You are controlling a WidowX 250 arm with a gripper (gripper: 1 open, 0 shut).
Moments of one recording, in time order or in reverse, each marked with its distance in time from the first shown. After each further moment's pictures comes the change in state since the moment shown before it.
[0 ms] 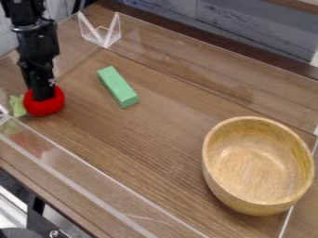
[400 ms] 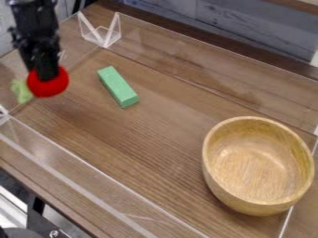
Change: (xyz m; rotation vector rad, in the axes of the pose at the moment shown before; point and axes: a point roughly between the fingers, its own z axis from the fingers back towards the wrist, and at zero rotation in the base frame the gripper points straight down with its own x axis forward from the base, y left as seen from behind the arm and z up) arm 0.014 -0.032 0.048 -0.020 -0.066 0.172
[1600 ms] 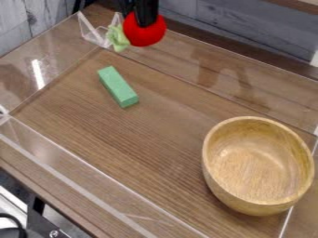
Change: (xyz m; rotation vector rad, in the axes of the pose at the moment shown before) arm 0.073 -0.114 0.054 -0.071 -0.023 -0.079
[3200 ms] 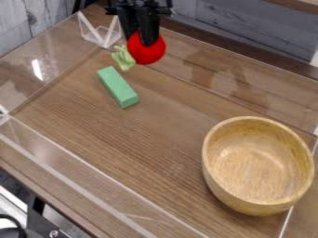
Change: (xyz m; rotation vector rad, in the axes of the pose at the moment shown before) arm 0.002 0.012 -0.028 -0.028 0.038 0.189
